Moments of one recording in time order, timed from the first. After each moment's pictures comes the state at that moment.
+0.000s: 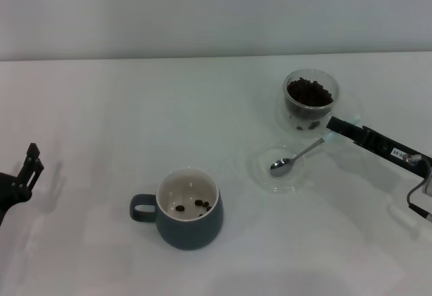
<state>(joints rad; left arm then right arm) -0.30 -2.09 2.83 0.19 -1.30 1.24 -0.13 0.36 2.01 -1.18 -0.30 -1.04 -1.09 1.59</state>
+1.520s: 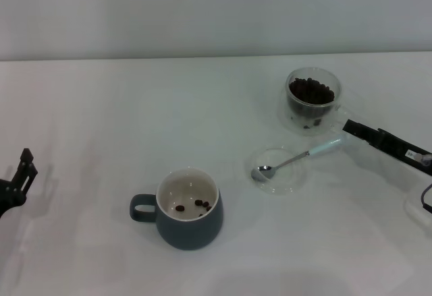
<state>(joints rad) -0.29 -2.09 2.83 0.19 -1.33 1.21 -0.13 0.37 1.99 -1.18 -0.28 -1.03 -0.98 1.59</state>
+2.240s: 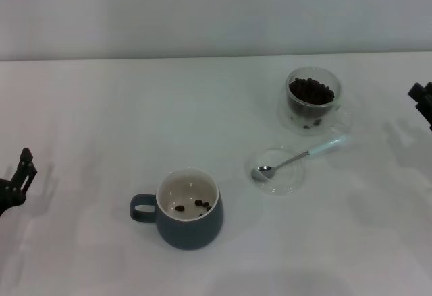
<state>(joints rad) -0.30 -2.09 2.83 0.19 -1.33 1.21 -0.13 0.27 2.01 -0.83 -0.24 -0.98 -1.28 0.84</state>
